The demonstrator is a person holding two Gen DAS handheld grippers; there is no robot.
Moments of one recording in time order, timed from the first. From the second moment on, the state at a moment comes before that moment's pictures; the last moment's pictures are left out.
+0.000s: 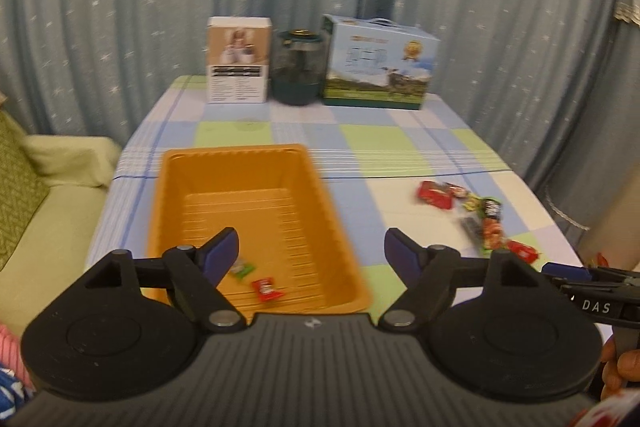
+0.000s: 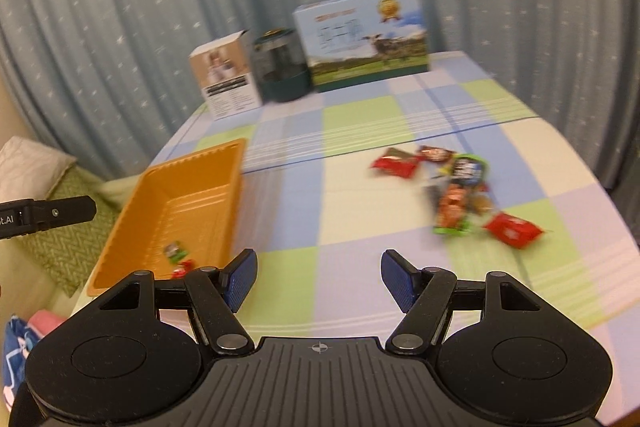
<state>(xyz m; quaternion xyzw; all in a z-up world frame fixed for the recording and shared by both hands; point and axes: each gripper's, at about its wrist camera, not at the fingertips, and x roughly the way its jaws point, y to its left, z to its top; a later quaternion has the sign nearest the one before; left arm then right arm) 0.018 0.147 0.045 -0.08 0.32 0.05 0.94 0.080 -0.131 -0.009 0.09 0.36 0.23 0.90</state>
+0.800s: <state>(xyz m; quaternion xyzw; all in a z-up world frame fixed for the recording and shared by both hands) 0.070 0.029 0.025 -0.05 0.35 -0.06 0.93 0.081 -0.252 -0.018 0.12 0.36 0.12 0.92</state>
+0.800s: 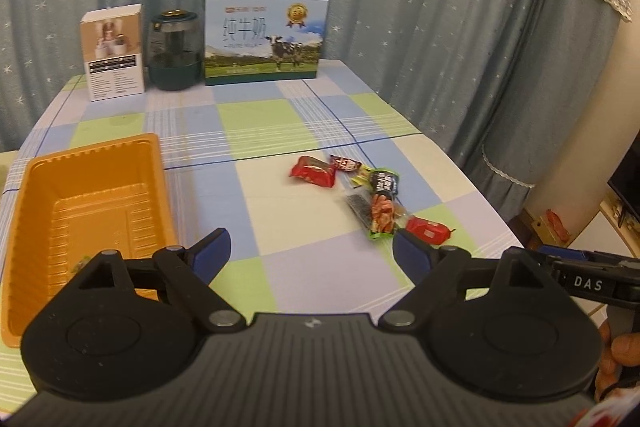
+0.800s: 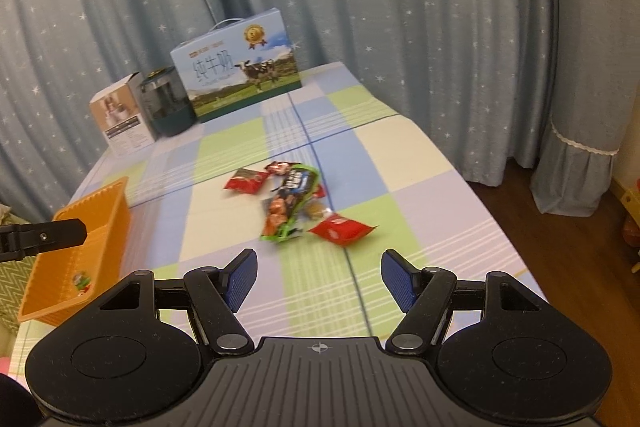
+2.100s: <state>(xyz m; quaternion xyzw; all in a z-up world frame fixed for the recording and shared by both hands) 0.173 -0.004 -0.048 -0.04 0.39 -0.08 0.92 0.229 -0.237 -0.120 -0.02 0.41 0.25 0.87</state>
